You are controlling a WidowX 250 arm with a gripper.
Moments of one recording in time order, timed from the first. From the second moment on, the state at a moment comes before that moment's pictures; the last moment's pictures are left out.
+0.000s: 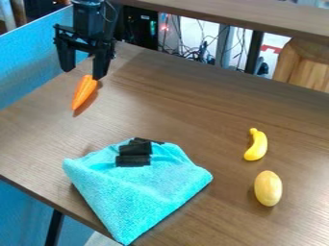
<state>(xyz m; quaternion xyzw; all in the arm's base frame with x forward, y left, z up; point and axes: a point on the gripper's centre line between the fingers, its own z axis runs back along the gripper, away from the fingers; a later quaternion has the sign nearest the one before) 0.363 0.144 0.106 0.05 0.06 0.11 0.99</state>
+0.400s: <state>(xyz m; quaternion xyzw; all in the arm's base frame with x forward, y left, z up) 0.365 0.155 0.069 0.07 0.11 0.12 0.98</state>
